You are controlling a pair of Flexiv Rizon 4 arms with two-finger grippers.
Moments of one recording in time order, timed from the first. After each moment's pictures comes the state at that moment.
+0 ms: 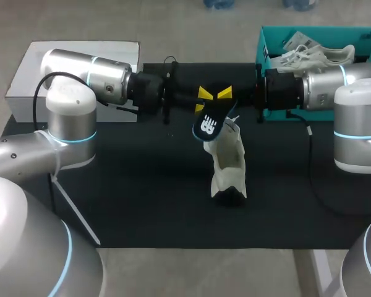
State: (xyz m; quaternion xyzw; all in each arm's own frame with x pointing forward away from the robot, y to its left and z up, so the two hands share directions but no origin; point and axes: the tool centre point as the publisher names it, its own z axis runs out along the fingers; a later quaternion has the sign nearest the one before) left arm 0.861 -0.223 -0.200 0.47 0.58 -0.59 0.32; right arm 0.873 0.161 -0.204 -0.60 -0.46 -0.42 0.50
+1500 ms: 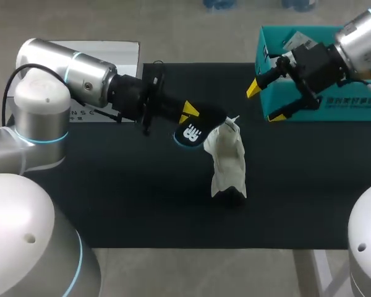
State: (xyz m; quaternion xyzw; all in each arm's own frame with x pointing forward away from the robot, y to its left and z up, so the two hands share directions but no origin) left arm 0.780 -0.188 -0.174 0.47 0.61 -0.60 0.23; right arm 0.811 0.076 -0.180 -0.64 -0.64 -0.27 0.33
